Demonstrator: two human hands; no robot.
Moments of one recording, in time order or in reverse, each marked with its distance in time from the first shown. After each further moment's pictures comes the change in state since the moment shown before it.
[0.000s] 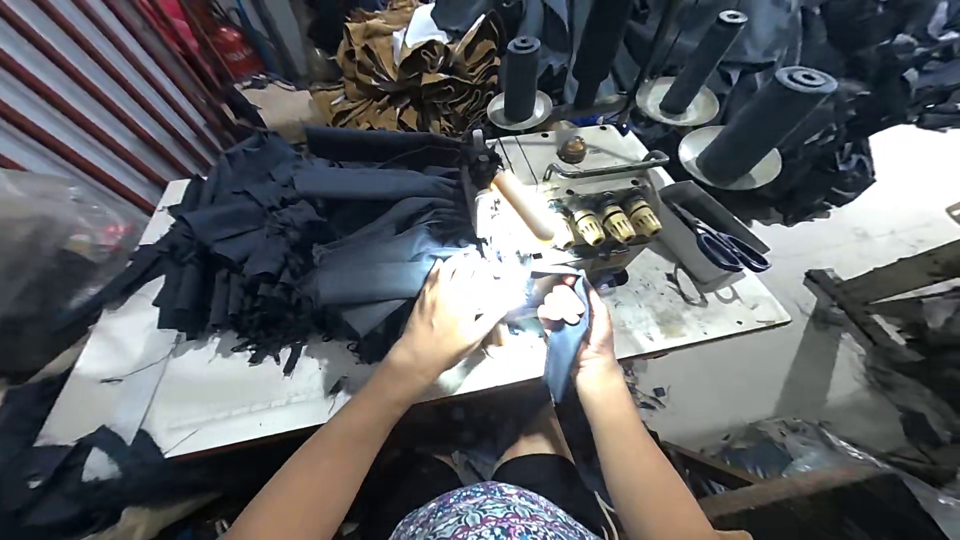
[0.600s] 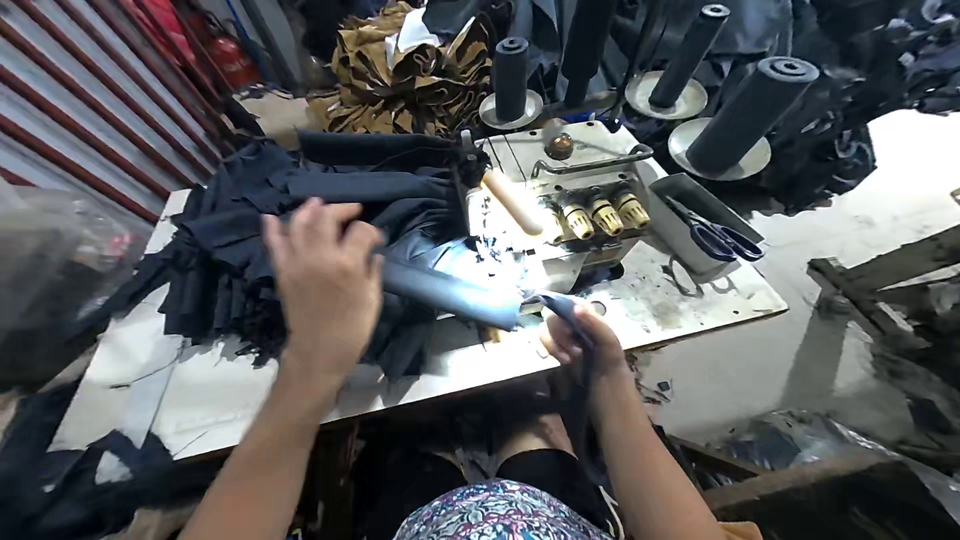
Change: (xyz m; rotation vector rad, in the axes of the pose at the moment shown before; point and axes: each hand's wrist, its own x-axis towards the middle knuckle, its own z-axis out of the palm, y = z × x) left_hand -0.011 -0.022 -0.106 0.207 0.131 -0.248; right_hand -0.032 -0.010 0.017 -0.436 -0.408 0.103
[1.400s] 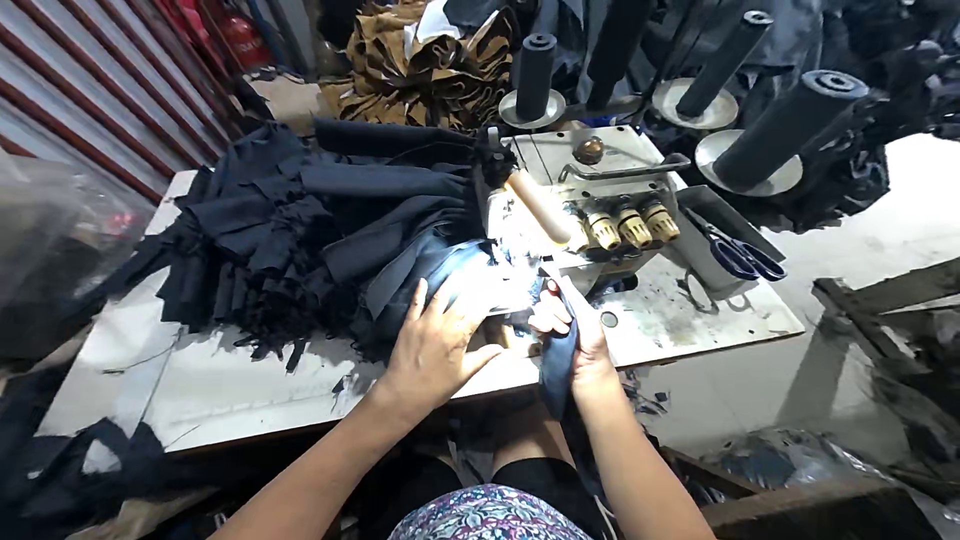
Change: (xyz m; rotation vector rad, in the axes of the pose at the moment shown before) left_hand -0.046 0.040 0.080 -0.080 -0.159 0.191; right_hand 0.033 0.024 -0.014 0.326 0.283 0.003
